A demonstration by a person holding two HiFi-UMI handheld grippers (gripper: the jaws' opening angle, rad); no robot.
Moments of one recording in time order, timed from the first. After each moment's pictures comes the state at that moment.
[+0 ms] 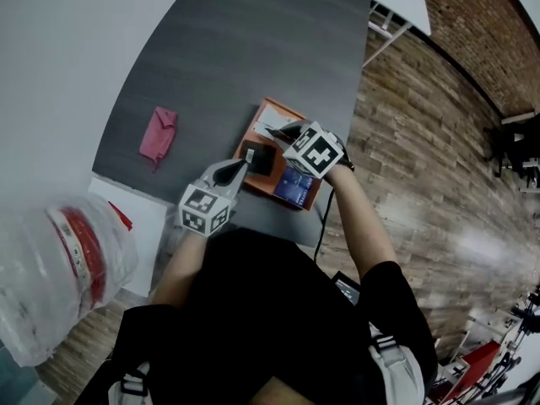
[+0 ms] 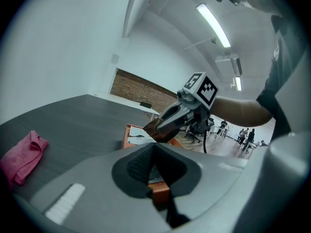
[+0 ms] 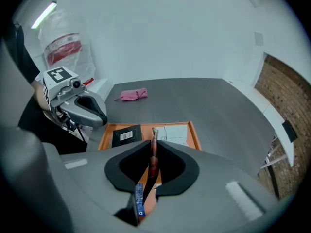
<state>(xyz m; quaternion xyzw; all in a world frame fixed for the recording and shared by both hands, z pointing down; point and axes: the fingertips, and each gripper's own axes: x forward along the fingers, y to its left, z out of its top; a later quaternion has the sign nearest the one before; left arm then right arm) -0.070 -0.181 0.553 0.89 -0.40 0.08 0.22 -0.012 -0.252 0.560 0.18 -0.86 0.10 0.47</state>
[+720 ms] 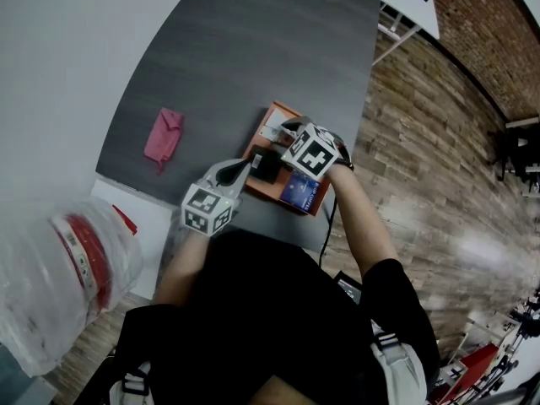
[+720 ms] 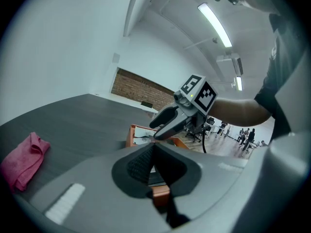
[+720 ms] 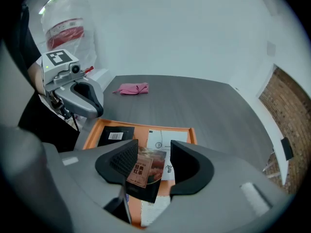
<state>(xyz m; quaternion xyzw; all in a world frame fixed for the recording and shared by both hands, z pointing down) -0.080 -0.192 0.556 0.89 -0.40 0.09 0.22 -0.029 -0.264 0.579 0.15 -0.85 0.06 0.50</state>
